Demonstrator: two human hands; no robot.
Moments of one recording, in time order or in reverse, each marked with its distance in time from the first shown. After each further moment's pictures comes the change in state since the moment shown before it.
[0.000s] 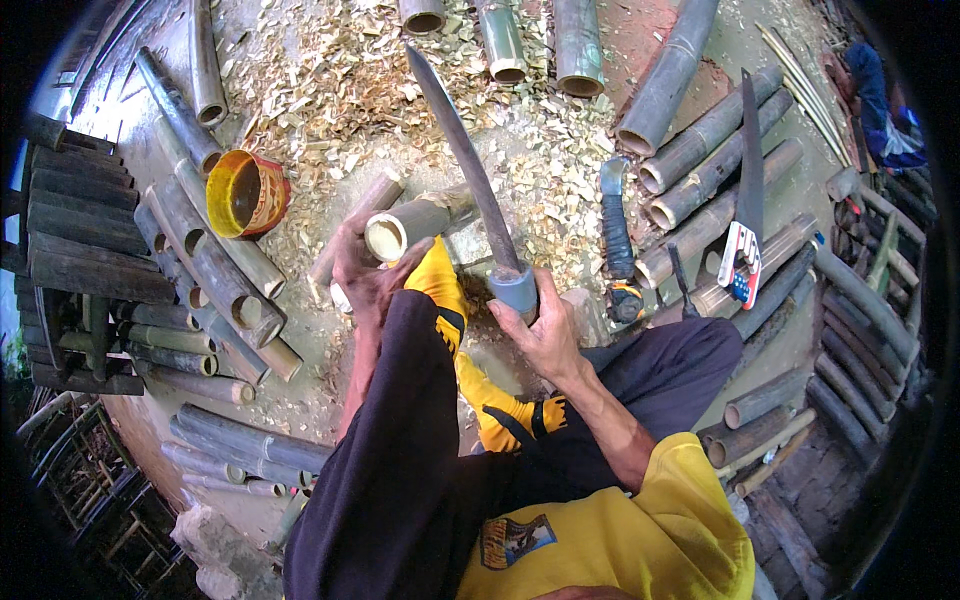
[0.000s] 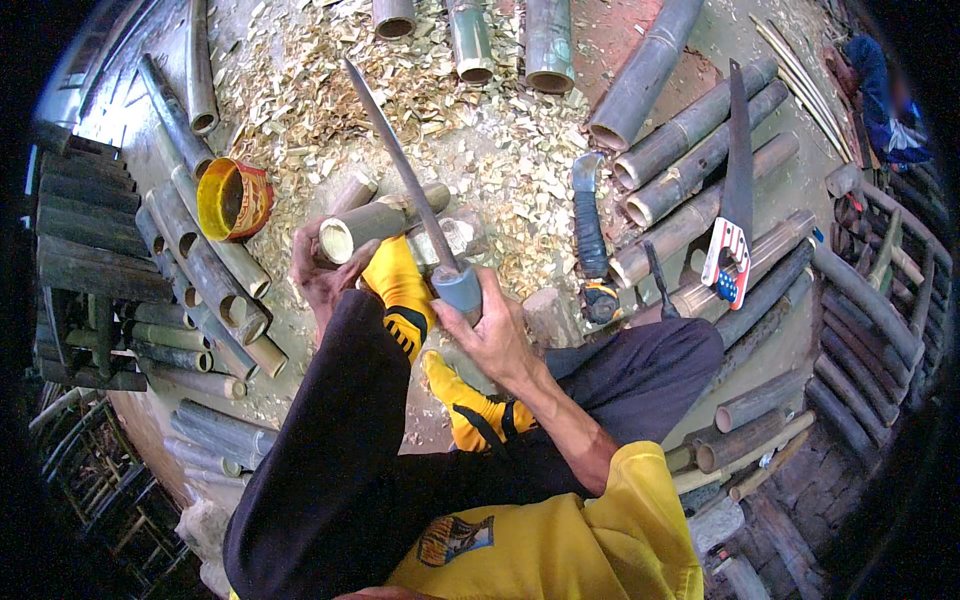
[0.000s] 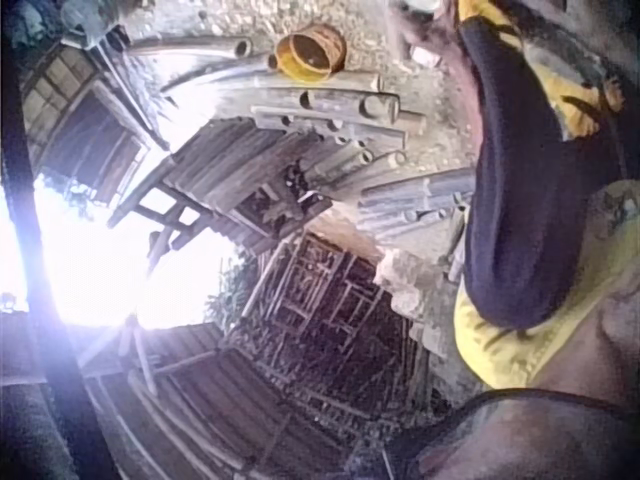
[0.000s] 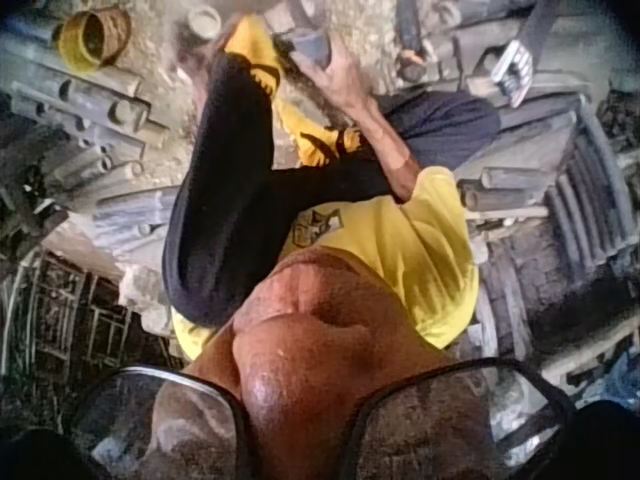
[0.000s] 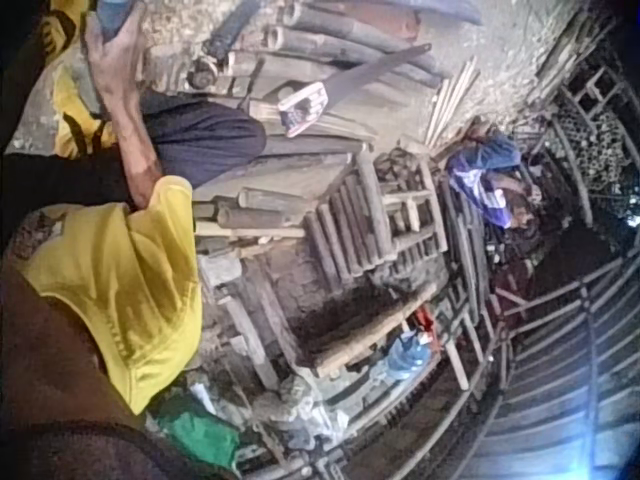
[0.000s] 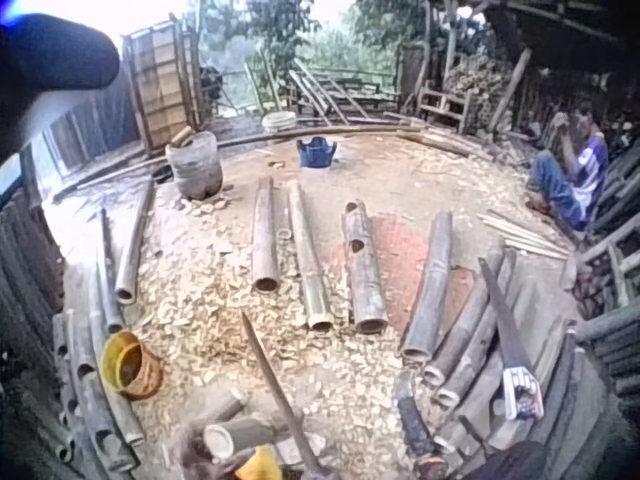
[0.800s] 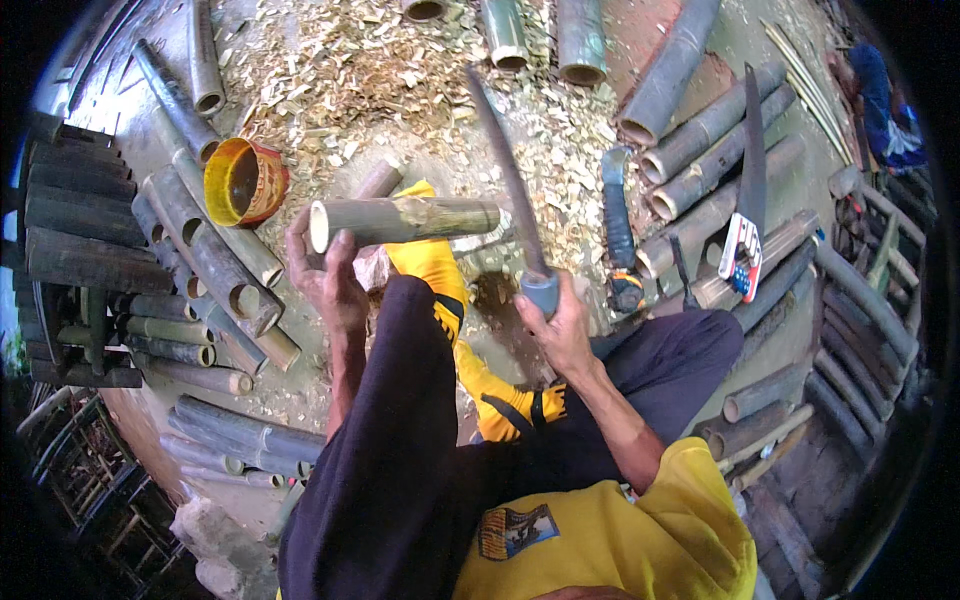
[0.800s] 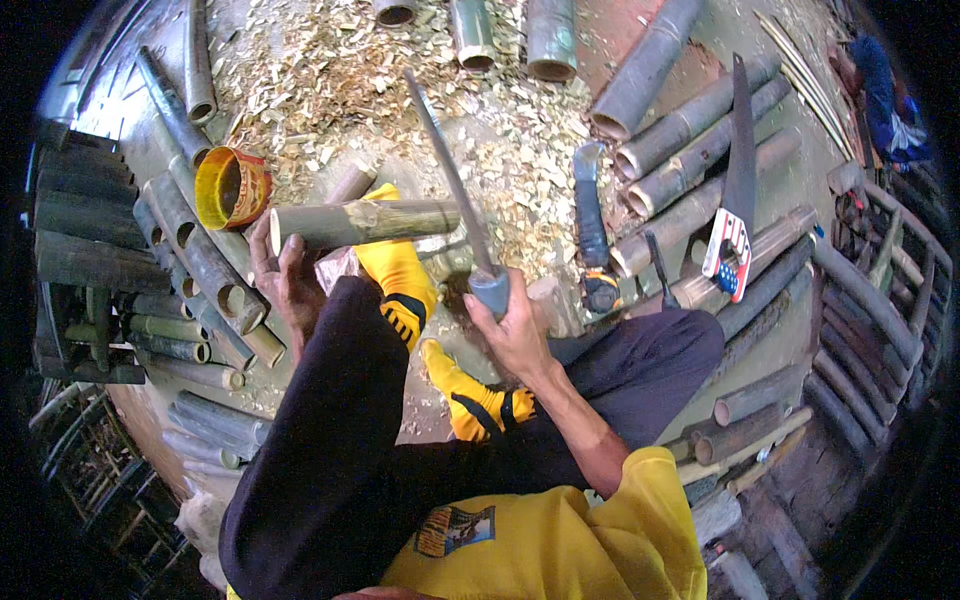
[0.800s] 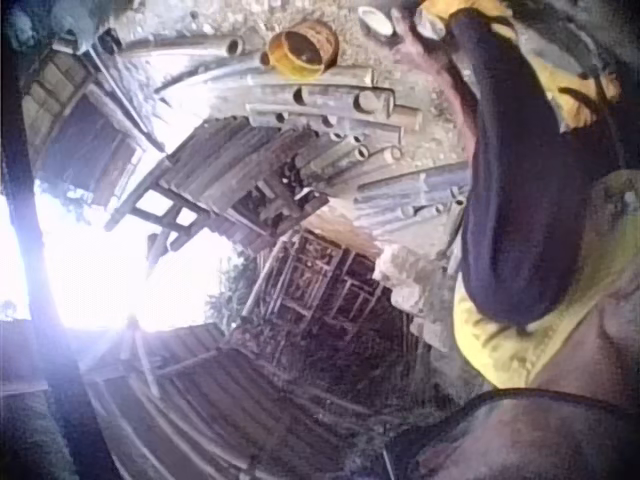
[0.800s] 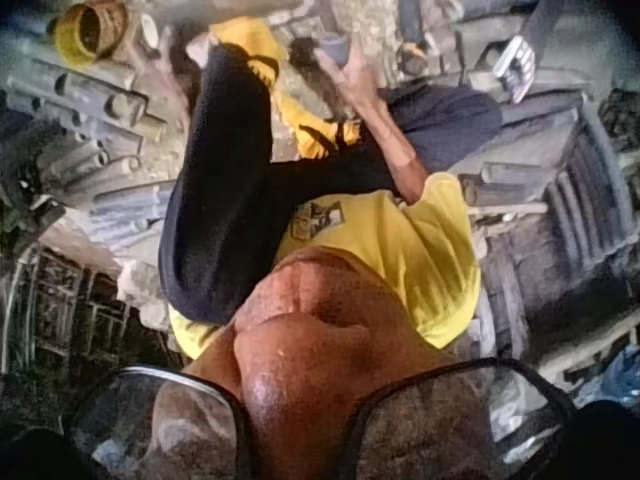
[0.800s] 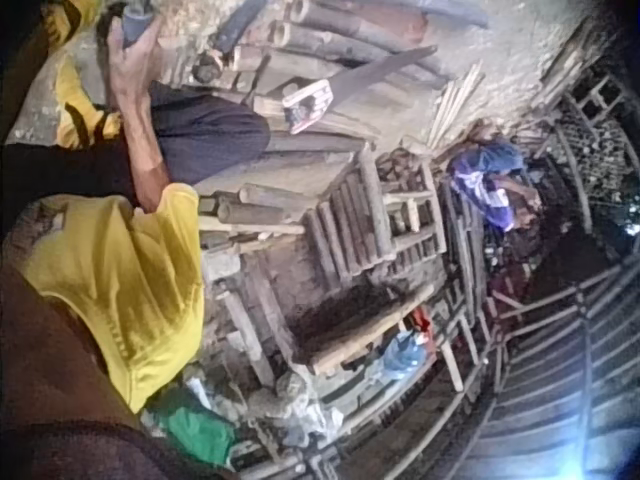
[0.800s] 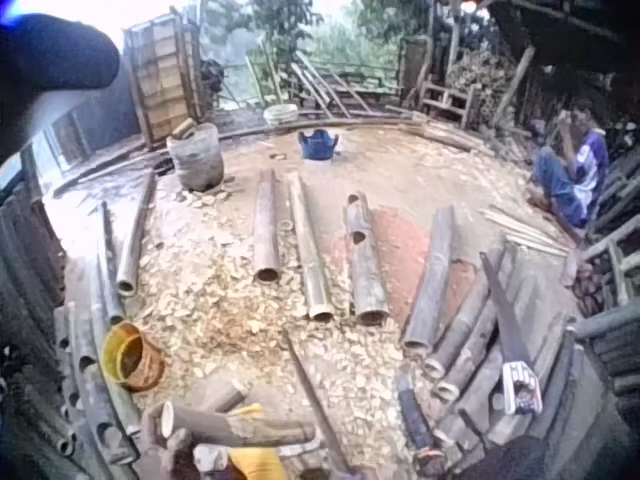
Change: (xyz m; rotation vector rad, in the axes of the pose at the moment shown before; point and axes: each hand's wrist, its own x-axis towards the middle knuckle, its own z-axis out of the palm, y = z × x) left_hand 0.009 0.009 -0.032 -0.551 0.195 -0.166; right_hand -0.019 0.031 -0.011 -0.085 0.050 0.137
